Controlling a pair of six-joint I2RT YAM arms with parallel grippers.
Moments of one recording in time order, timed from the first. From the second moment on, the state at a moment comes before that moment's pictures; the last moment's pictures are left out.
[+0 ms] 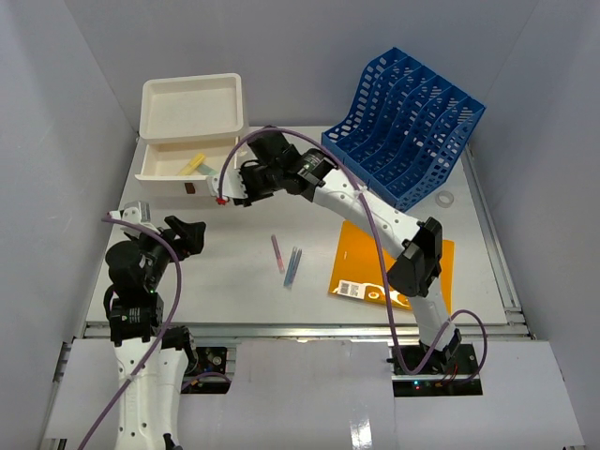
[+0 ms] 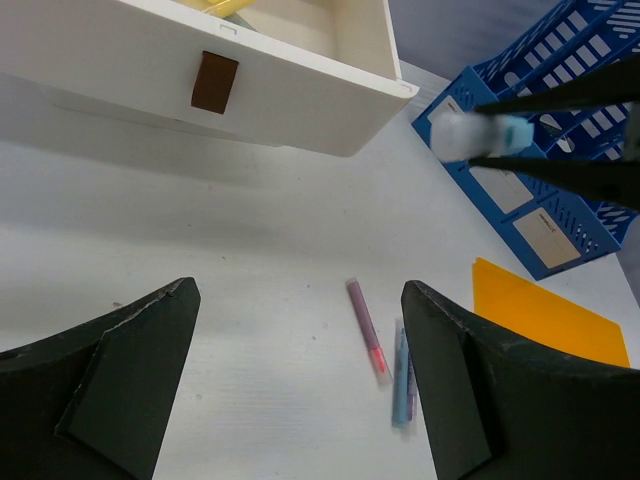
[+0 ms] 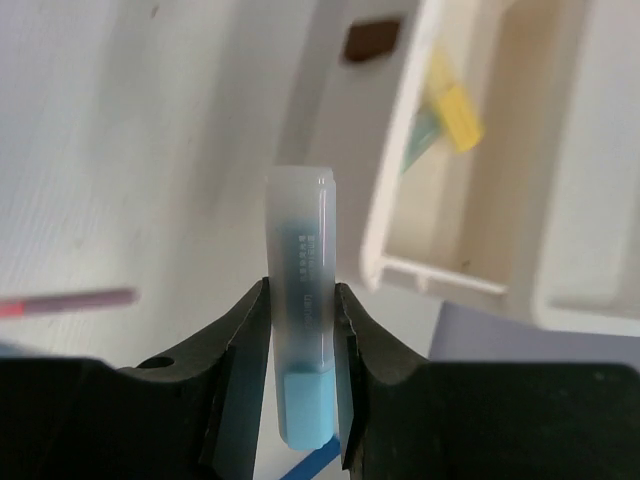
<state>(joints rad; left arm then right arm) 0.15 0.43 0.61 -0.35 0.31 -0.38 0.93 2.09 2.21 -0.82 -0.31 -1.11</state>
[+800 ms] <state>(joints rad) 0.19 0.45 0.61 -0.35 0.30 -0.39 0.98 2.35 2.26 0.09 -0.08 -0.60</state>
